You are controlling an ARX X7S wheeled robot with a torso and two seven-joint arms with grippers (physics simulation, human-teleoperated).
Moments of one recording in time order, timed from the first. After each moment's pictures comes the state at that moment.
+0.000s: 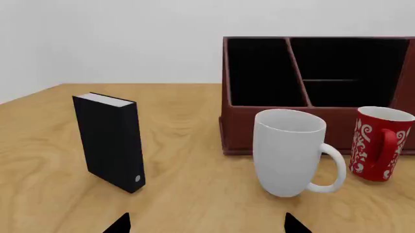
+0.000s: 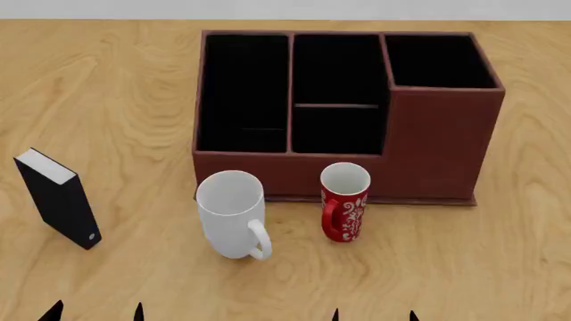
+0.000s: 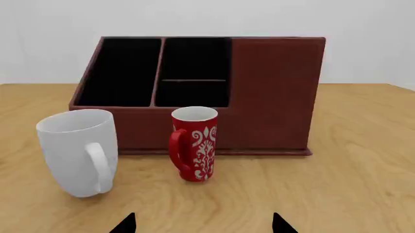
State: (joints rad) left arm 0.00 0.00 0.00 0.00 0.00 0.00 0.00; right arm 0.00 0.00 0.00 0.00 0.00 0.00 0.00
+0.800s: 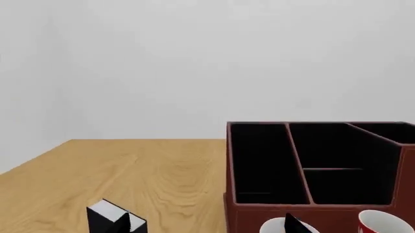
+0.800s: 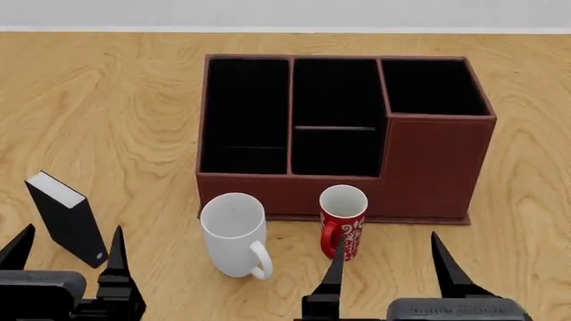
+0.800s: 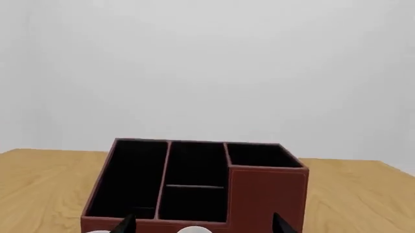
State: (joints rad) left arm -0.14 -0.09 0.06 0.29 -0.08 -0.28 -0.09; right arm 0.06 0.11 -0.07 -0.50 0.07 0.35 0.09
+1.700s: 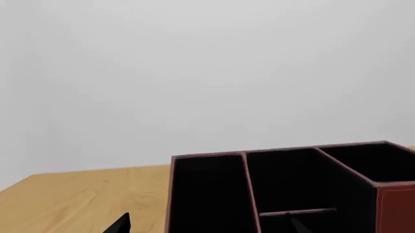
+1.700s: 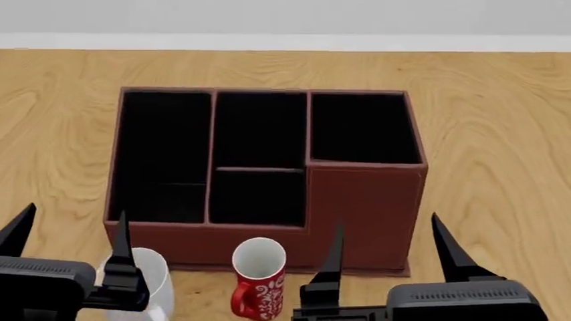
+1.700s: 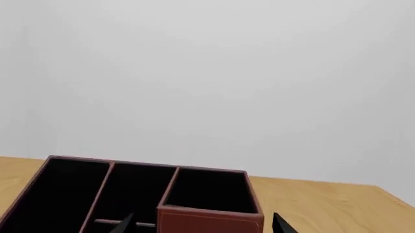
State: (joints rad) left arm -0.18 -0.15 0.14 0.33 -0.07 -0.30 -0.15; right arm 0.10 0.17 -0.10 -0.56 0.11 0.42 0.12
